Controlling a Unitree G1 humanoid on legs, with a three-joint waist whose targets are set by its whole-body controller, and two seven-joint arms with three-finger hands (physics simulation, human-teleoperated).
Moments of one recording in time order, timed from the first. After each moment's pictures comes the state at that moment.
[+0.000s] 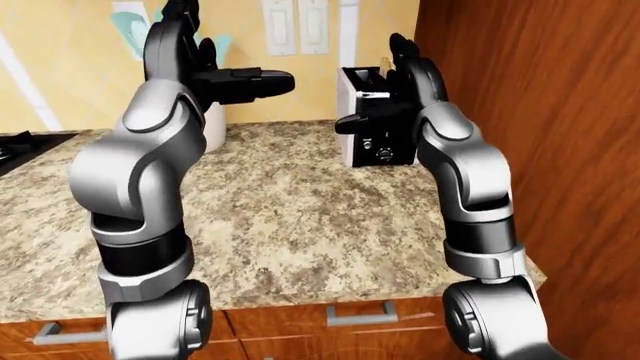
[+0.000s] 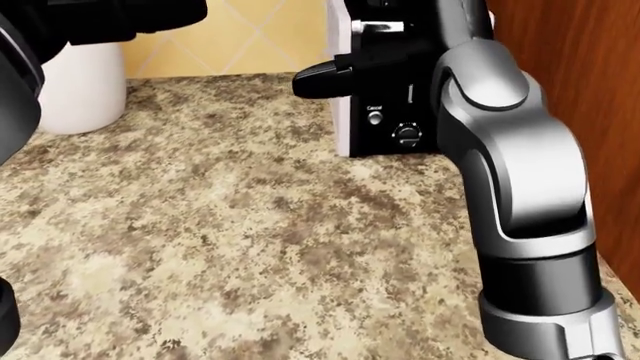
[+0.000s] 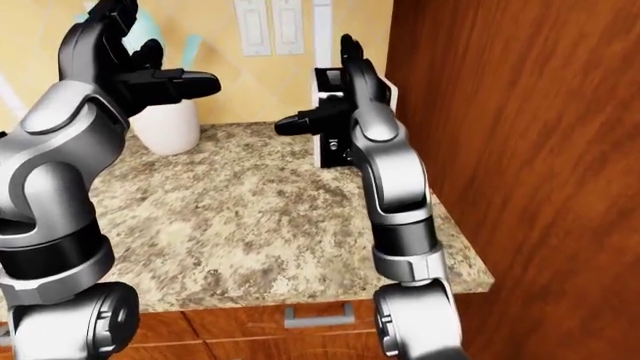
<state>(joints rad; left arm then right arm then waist) -0.98 0.30 0.17 -0.19 -0.36 1.00 0.28 -0.97 -0.13 -0.05 0.08 0.02 0.79 -0.02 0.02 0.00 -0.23</state>
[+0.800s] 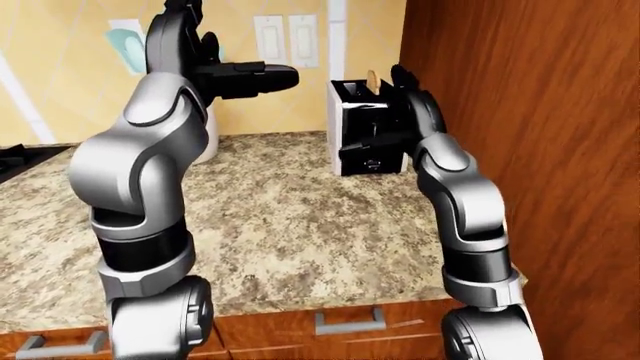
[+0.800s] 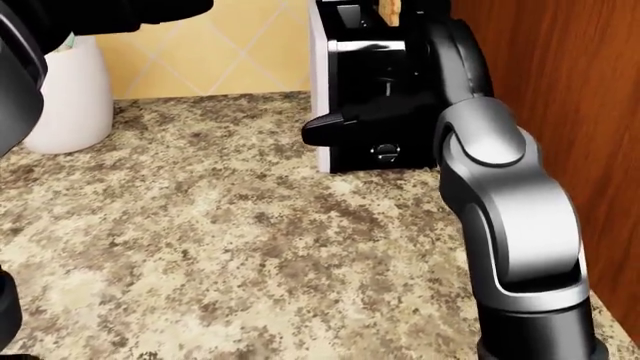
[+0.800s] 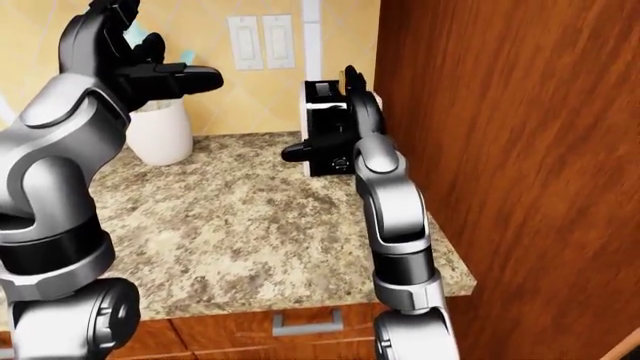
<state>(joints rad) -1.01 0.30 0.17 -0.18 -0.36 1.00 0.28 -0.81 -0.09 -0.05 -0.03 -0.01 0.80 -0.01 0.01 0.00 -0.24</state>
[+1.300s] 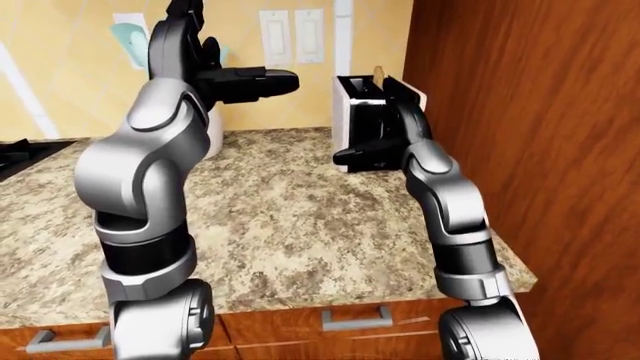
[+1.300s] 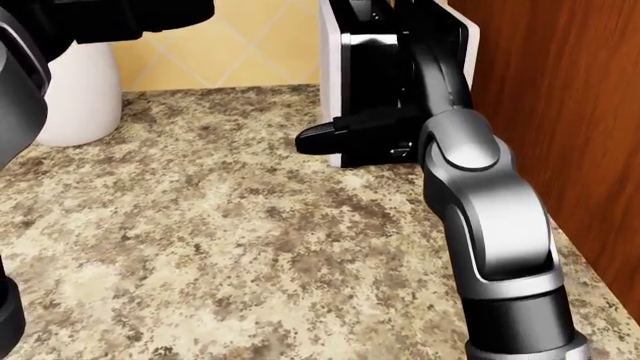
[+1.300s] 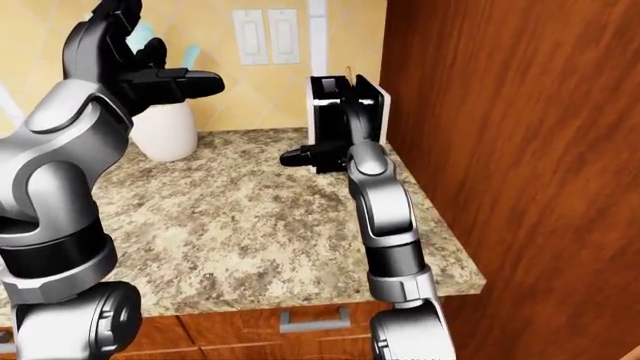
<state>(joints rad) -0.99 0.29 0.17 -0.19 -0.36 1.00 0.28 -0.82 -0.08 -0.04 0.13 0.00 0.69 -0.03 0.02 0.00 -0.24</state>
